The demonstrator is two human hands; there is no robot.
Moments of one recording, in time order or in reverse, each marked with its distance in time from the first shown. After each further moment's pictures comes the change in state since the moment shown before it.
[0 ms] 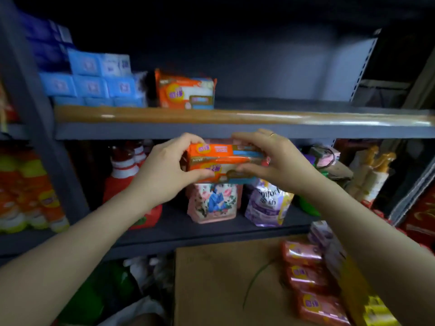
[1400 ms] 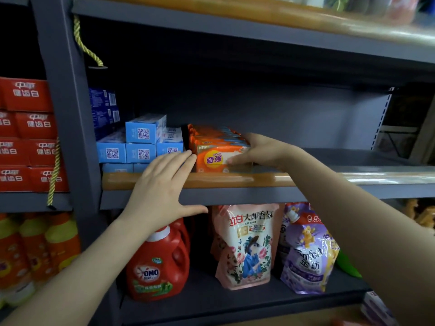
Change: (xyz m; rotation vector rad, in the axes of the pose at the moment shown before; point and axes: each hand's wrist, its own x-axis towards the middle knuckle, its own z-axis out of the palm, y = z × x) left_hand 0.064 -0.105 -0.068 0.760 0.090 0.235; right_hand 0.191 0.008 0.026 0.407 -0.274 0.446
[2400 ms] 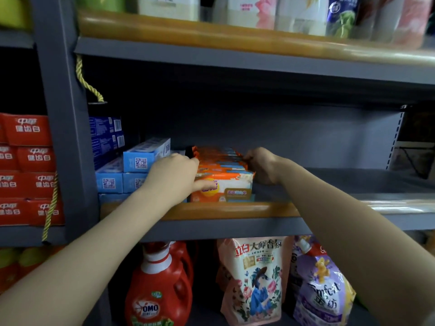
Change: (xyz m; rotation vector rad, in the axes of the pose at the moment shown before) left_hand 0.087 0.002 -0.034 0.216 -0.297 -0.153; right_hand 0.057 0.011 -0.014 0.637 0.056 0.329
